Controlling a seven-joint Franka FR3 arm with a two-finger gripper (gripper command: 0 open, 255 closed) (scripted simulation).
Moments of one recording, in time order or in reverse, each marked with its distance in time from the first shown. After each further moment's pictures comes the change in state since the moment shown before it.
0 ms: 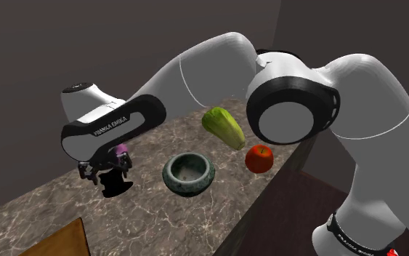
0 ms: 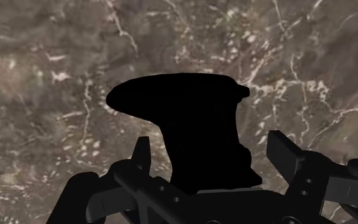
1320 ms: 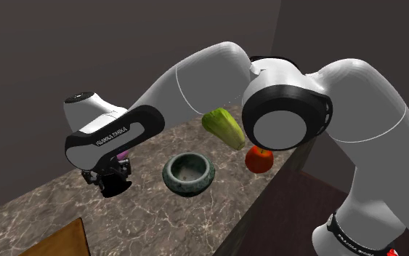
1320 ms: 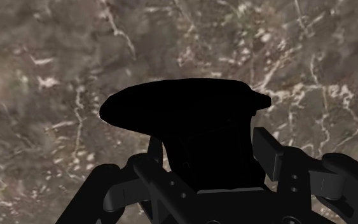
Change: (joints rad) arm 0.008 0.038 -0.007 0.005 -0.008 0.026 0.015
